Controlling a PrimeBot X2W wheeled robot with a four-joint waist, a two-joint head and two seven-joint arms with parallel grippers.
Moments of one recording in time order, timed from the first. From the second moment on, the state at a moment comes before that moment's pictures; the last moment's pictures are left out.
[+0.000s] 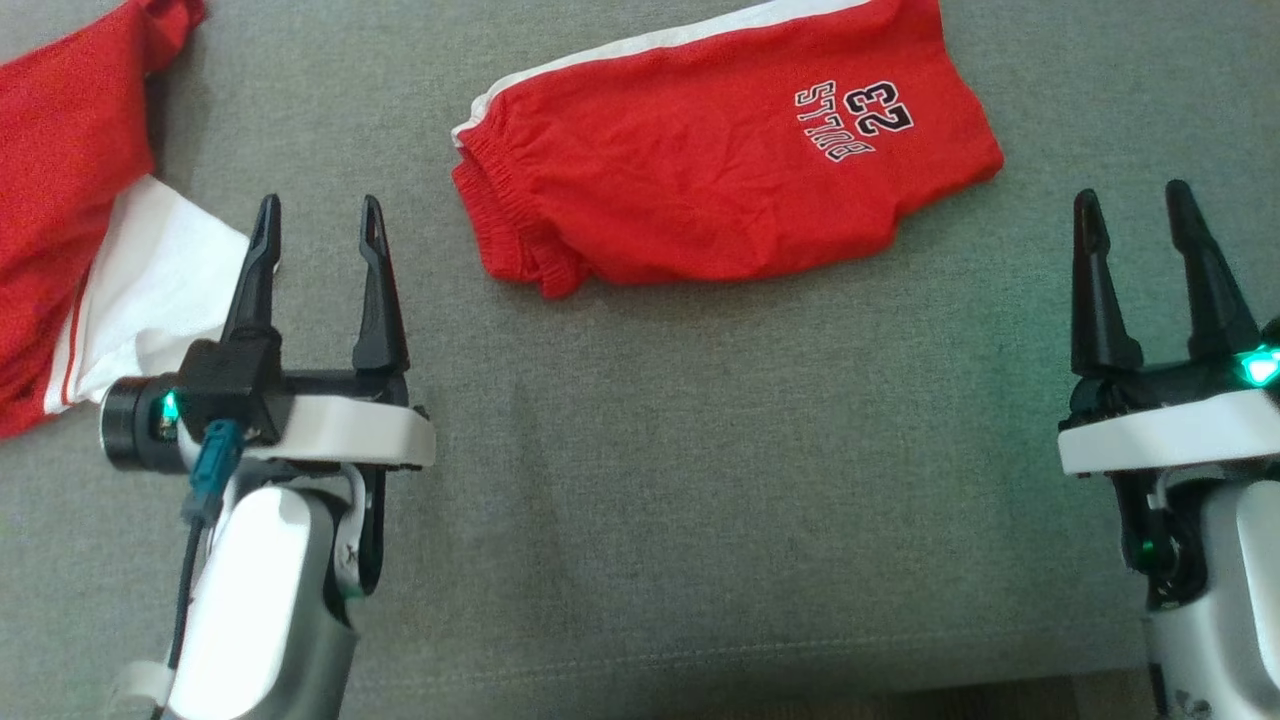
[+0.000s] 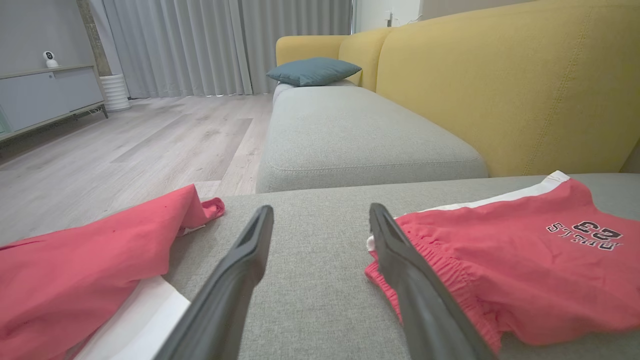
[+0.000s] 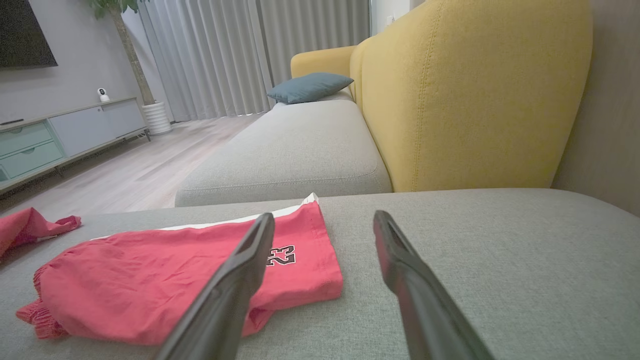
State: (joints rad) left arm -0.29 0.12 -0.24 0.11 -0.13 0.20 -0.26; right arm -0.21 -0.17 0.01 0.02 0.27 0.12 -0.10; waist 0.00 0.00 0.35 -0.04
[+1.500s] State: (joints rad) left arm -0.42 0.07 -0.24 0.09 -0.08 0.17 -0.26; right arm -0.68 -0.36 0.20 0.34 0.55 0.12 0.50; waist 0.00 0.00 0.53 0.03
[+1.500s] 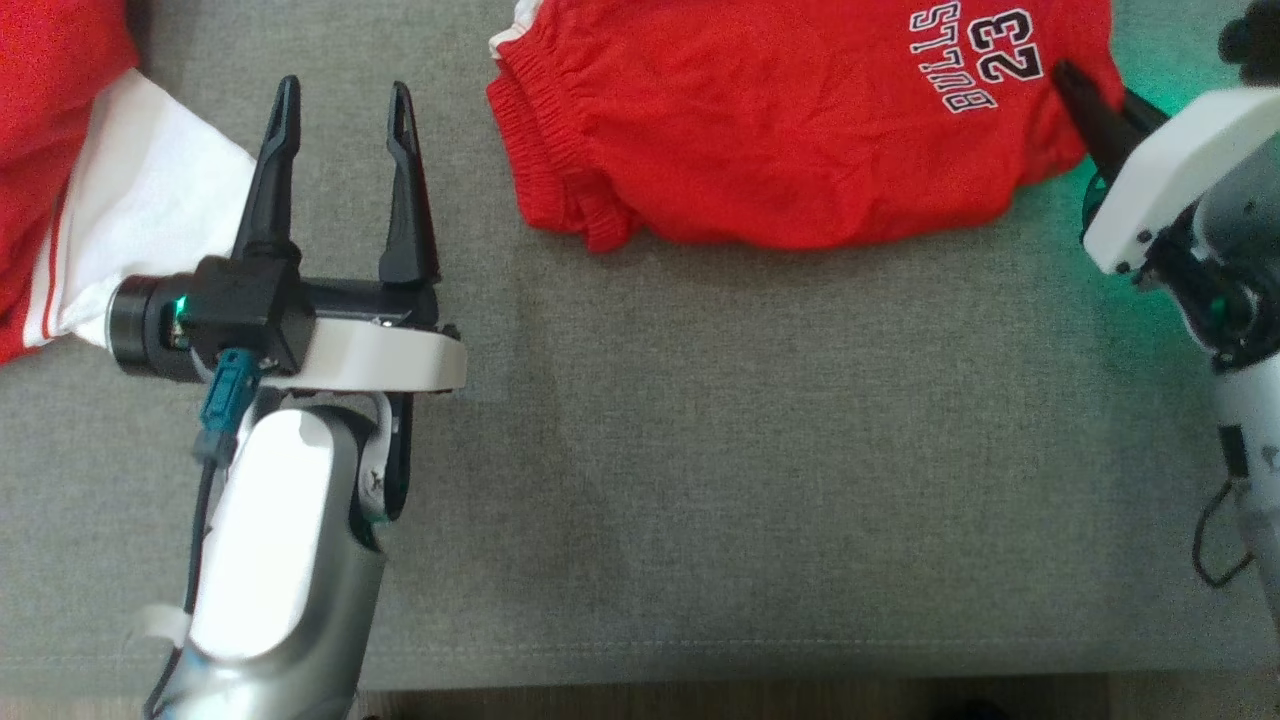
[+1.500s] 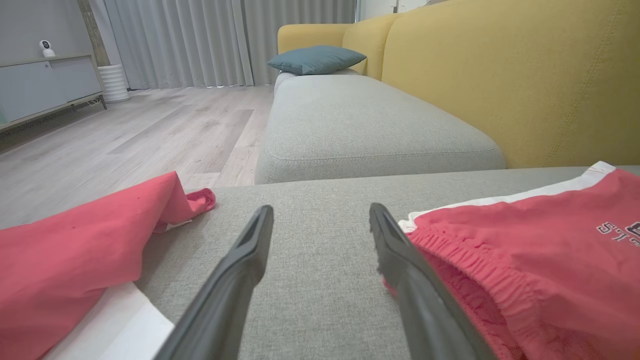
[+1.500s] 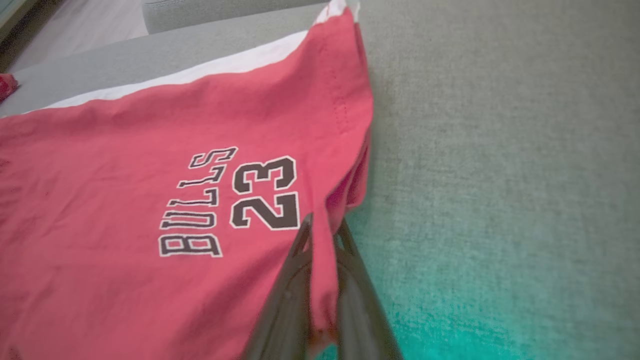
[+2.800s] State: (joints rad) left arm -0.35 0.05 -0.26 0.16 -0.08 0.14 -0.26; right arm -0.66 -0.24 0.41 0.18 0.49 0.12 0.45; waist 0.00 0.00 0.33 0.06
